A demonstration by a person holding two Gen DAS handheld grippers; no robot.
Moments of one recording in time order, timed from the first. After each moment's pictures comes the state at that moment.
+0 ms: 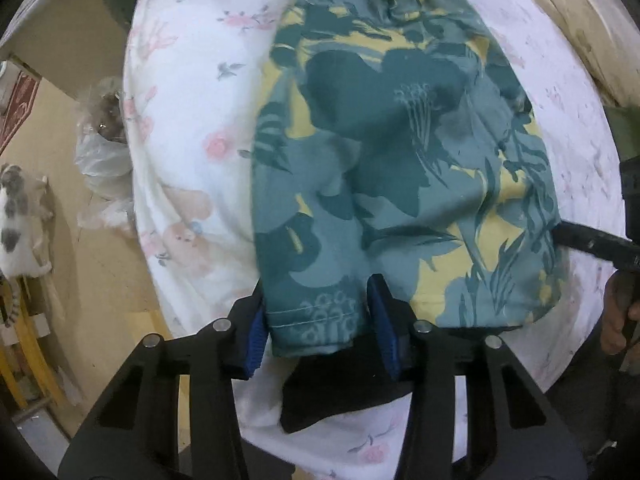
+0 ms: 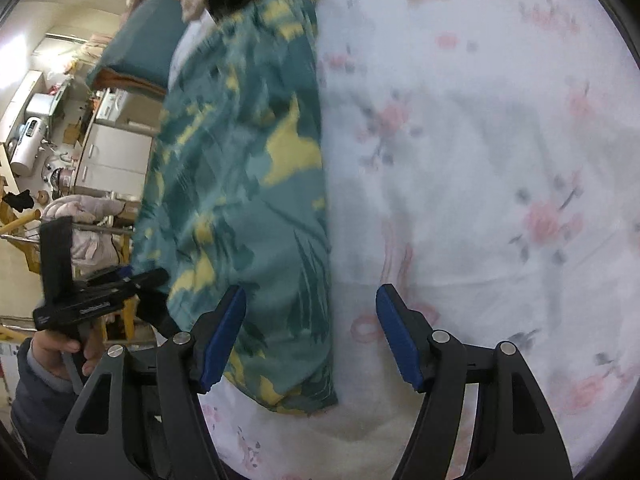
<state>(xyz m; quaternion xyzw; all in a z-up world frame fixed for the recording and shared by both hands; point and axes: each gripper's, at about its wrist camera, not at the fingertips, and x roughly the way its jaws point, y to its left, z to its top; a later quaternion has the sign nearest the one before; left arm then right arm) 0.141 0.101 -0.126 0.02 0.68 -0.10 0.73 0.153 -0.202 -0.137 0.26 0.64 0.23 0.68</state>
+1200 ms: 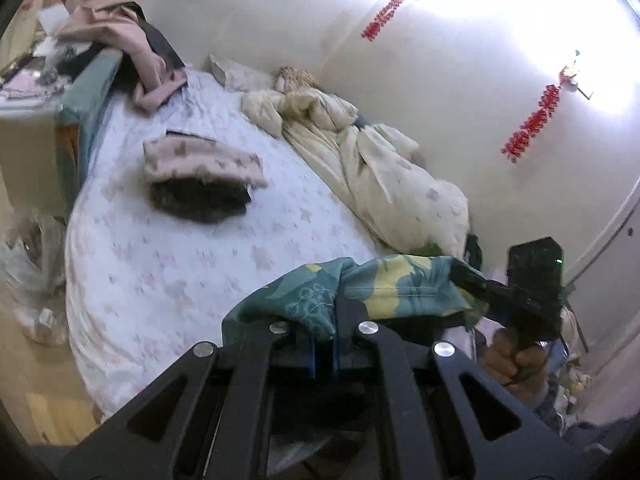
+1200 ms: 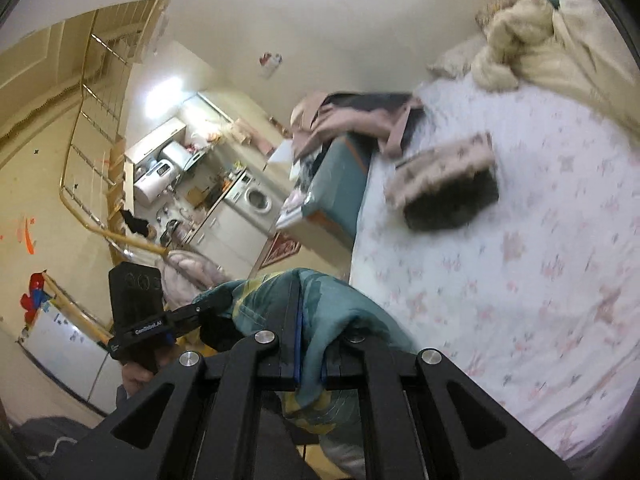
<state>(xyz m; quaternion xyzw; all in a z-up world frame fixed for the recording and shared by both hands) 0.057 0.062 0.197 -0.19 0.38 -0.29 0.86 0.063 -0.288 0.219 0.30 0.34 0.34 0.82</state>
